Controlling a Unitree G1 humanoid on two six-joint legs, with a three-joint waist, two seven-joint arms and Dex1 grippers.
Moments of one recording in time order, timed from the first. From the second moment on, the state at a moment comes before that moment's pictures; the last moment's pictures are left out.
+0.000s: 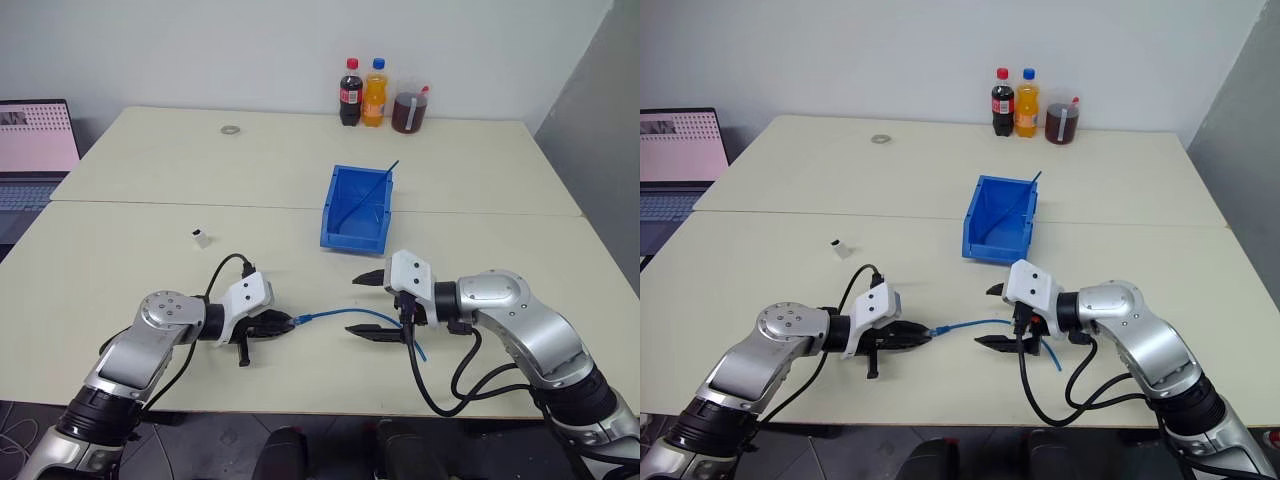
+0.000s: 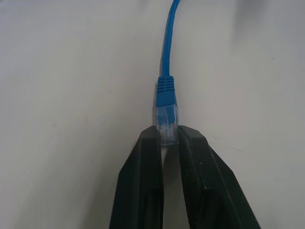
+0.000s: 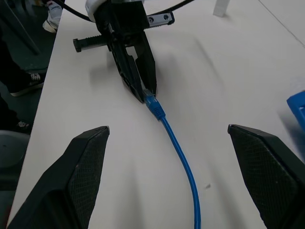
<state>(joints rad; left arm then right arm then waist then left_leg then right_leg) -0.25 0.78 -0.17 -0.12 -0.20 0.43 -1.13 -0.44 -0.57 0.31 -0.45 0.26 0.67 0.95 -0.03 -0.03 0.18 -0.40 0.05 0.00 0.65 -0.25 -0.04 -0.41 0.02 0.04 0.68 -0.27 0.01</state>
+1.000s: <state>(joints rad) -0.37 0.64 0.01 -0.12 -0.60 0.70 -1.11 -0.14 -0.32 0.07 -0.55 0.60 0.81 0.66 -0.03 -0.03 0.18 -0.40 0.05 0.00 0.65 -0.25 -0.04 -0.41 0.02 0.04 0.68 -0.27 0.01</state>
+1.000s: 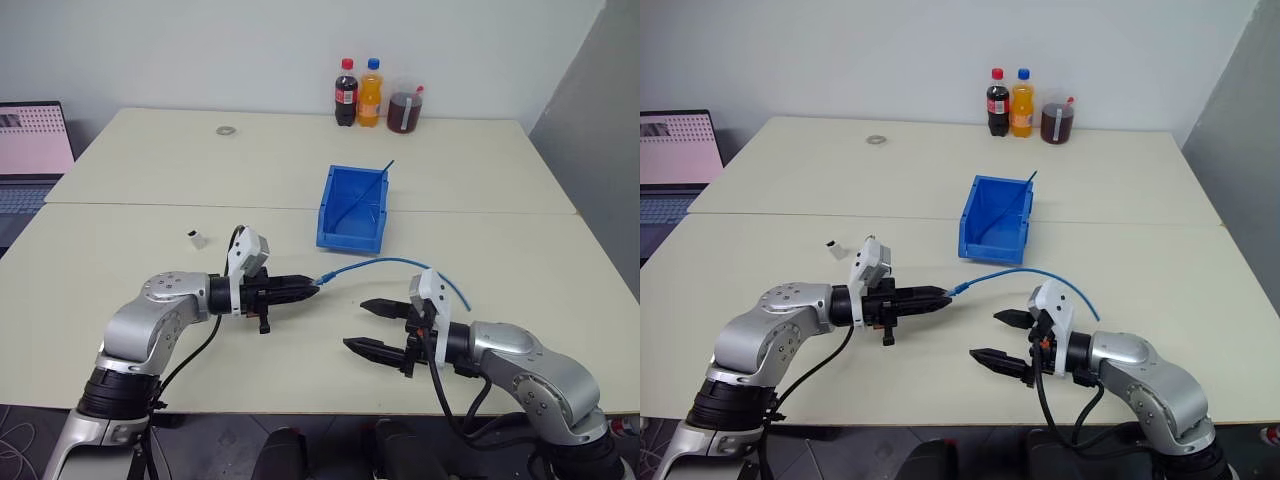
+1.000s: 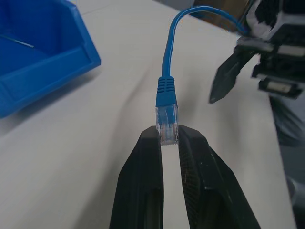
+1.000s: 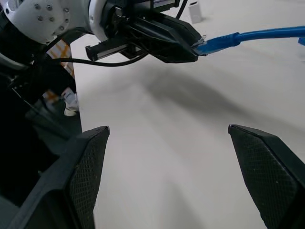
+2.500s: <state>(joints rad) -0.40 0.63 0.01 -0.18 -0.73 0.77 -1.12 -0.34 -0.20 0.03 -0.34 0.84 0.88 0.59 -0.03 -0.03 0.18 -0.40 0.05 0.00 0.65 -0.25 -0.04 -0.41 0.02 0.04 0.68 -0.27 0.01</state>
